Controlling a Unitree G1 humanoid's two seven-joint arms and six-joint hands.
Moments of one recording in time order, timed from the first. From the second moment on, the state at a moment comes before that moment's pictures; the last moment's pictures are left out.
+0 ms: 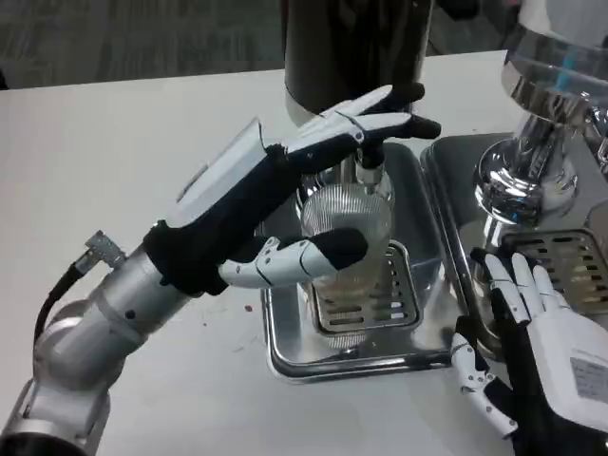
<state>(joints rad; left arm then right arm) -0.38 0.35 -0.14 0.52 0.02 -1.09 -0.45 0.38 -0.24 0.26 -0.17 -0.88 0.02 -0.40</state>
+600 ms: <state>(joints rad) -0.35 0.37 -0.19 0.49 0.06 -1.11 -0.40 0.37 -0.23 0.26 -0.16 -0.86 0.02 -0.40</state>
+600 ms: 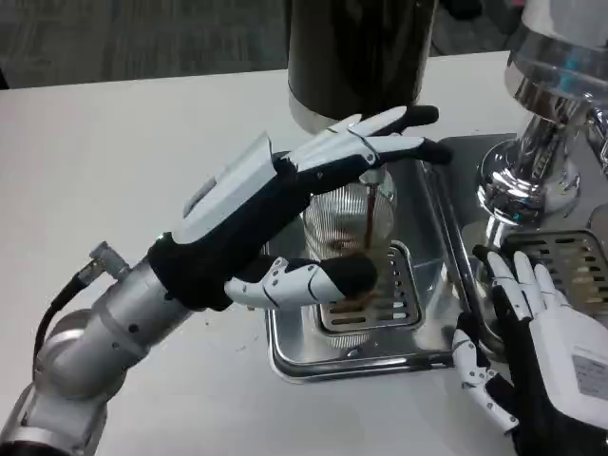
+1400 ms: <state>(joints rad) -0.35 0.38 -0.21 0.49 0.09 -1.12 -0.36 0.19 -0.20 0.21 -0.11 -0.60 0.04 -0.18</state>
